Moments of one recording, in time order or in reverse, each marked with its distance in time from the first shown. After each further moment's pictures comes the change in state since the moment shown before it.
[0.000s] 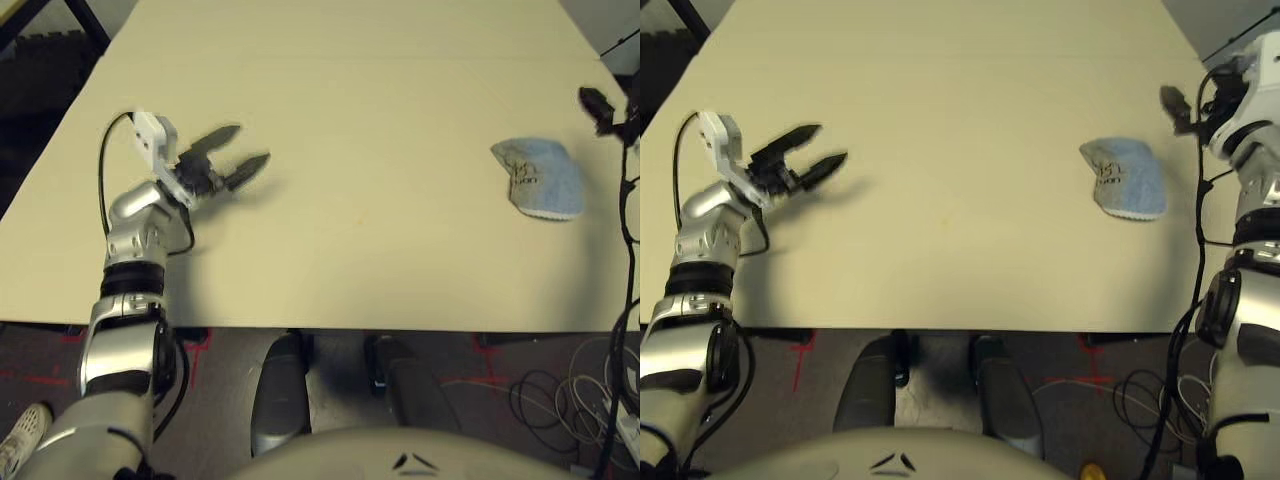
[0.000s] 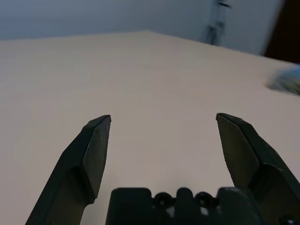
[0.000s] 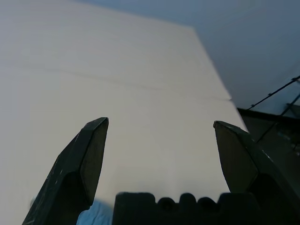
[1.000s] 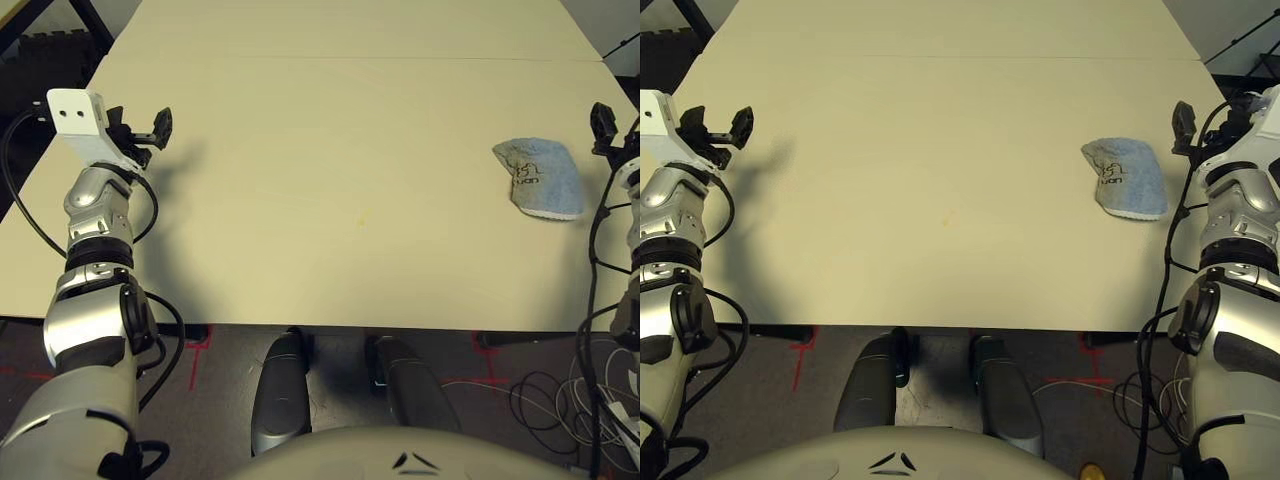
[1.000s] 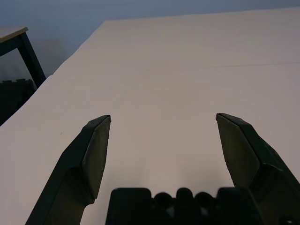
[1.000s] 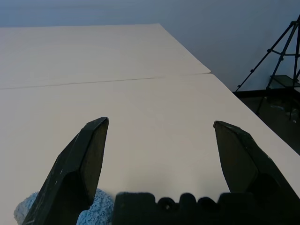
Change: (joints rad) left arm -0.104 0.117 0.048 0.334 0.203 -0.184 0.408; right arm 0.091 0.116 -0.120 0.095 0.081 -0.151 -0.109
